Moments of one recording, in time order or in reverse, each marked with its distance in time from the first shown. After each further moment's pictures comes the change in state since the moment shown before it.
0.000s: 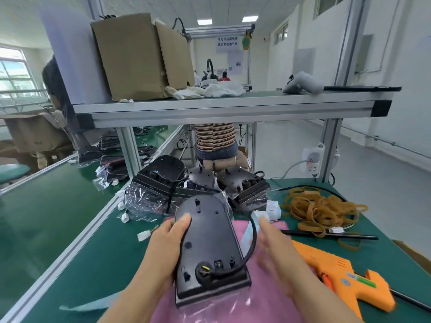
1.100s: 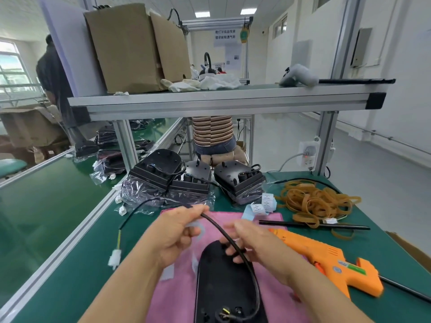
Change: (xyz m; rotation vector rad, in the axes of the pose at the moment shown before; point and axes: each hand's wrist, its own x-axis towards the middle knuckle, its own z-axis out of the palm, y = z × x) left_hand 0.013 0.014 0.012 -0.079 -0.244 -0.154; right_hand -0.016 -0.005 0.000 -0.288 -0.439 -0.137
